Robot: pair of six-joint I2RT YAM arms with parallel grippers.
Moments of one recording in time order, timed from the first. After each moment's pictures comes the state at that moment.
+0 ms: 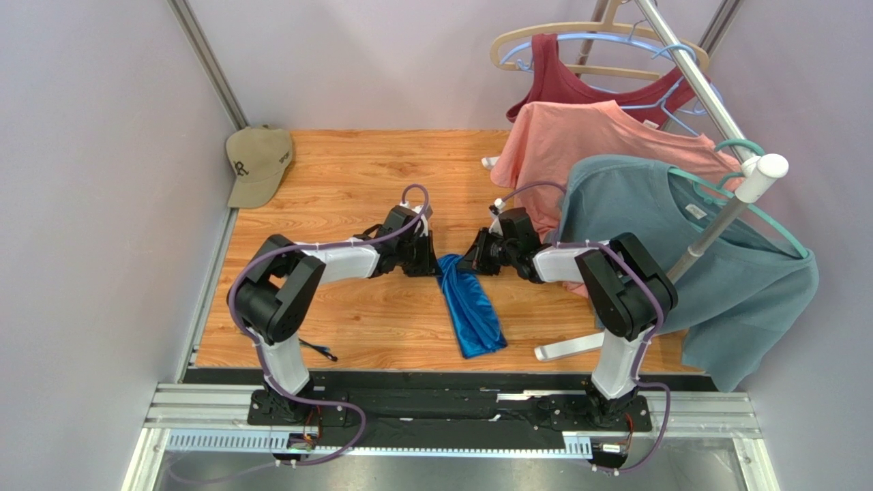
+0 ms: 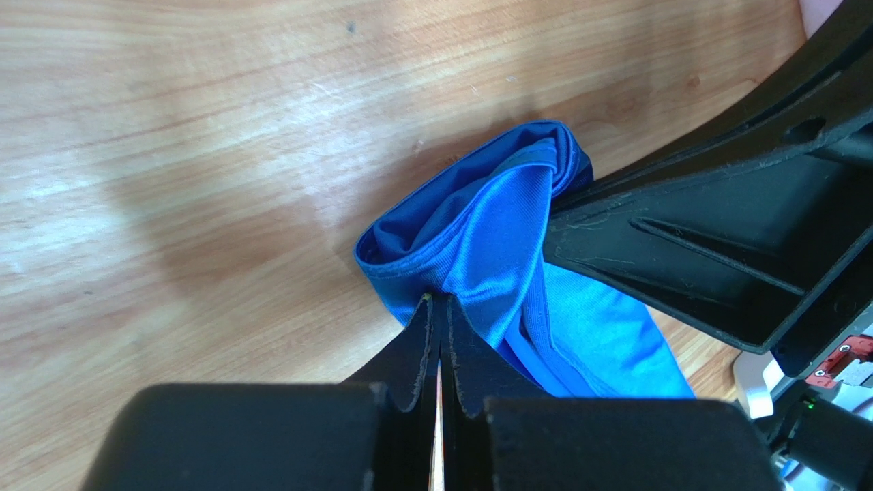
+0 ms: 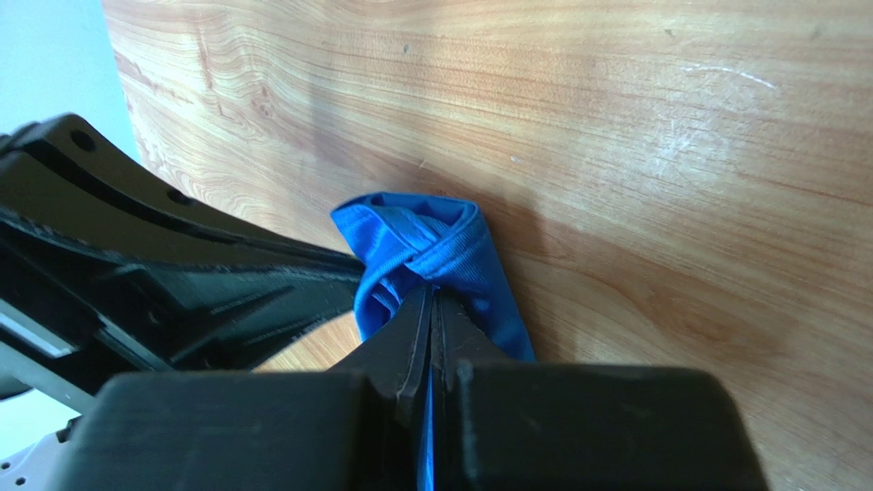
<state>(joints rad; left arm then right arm) -0.60 1.80 0.95 0.01 0.25 -0.59 0.48 1.84 0.84 0.30 -0.45 0.81</state>
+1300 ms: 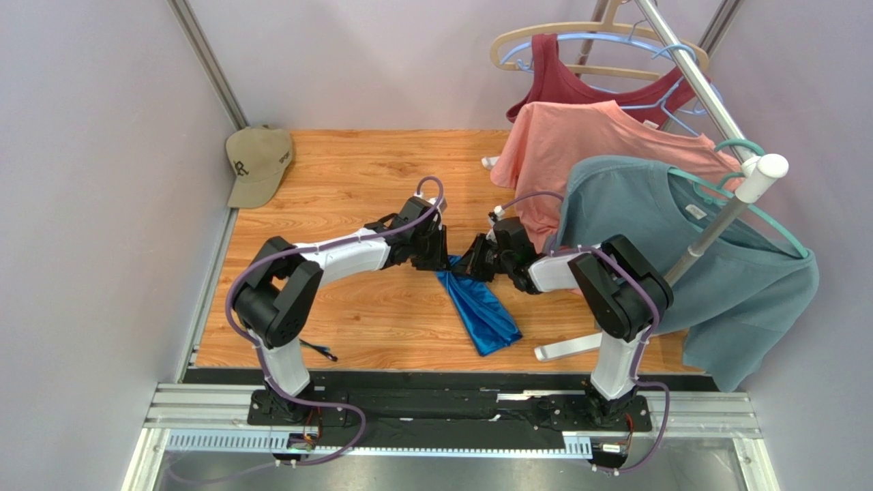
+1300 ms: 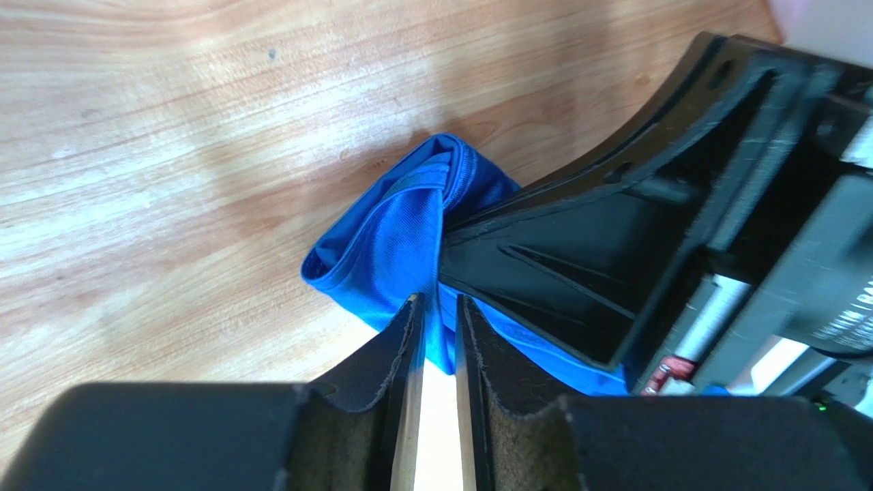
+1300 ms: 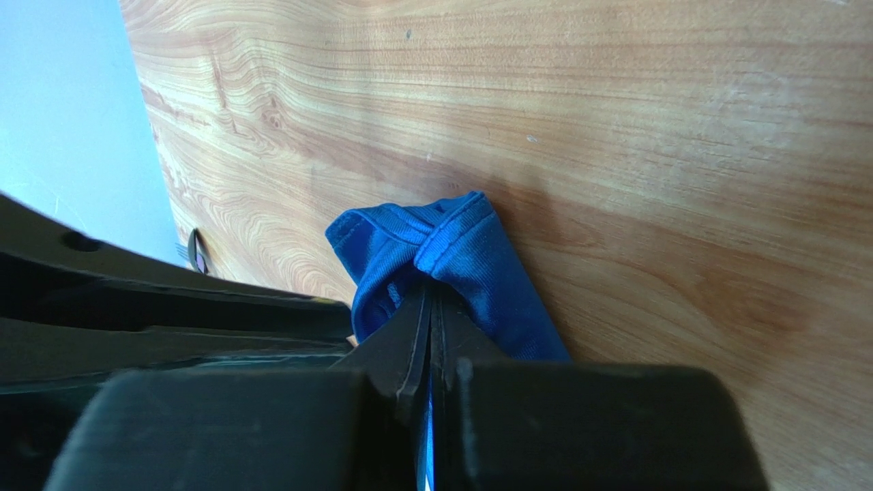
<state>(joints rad) -0.68 1.78 1.10 -0.19 0.15 -0.56 0.53 1.84 0.78 0.43 -0.37 0.93</state>
